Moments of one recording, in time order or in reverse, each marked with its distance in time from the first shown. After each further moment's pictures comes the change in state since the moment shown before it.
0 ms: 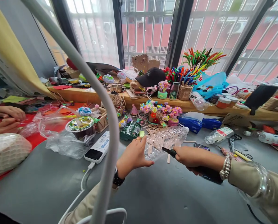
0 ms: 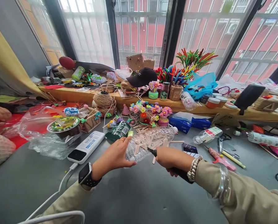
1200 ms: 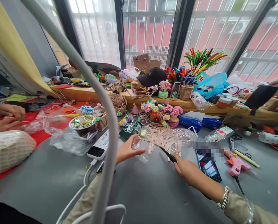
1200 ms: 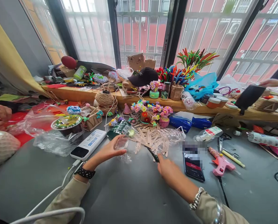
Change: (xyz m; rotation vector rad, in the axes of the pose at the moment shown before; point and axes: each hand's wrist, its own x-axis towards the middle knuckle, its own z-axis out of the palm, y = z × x) left_hand -0.009 -0.047 0.010 -0.854 -0.041 -0.197; right_hand 0.033 0.026 0.073 -0.132 0.426 -0.019
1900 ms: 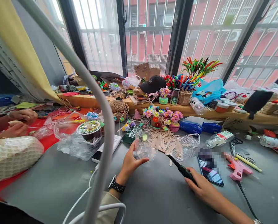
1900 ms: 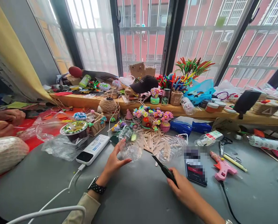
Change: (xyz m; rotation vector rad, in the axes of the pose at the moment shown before) left_hand -0.005 -0.035 0.036 -0.112 0.385 0.224; right_hand -0.027 0.045 0.034 0.530 0.136 -0.216
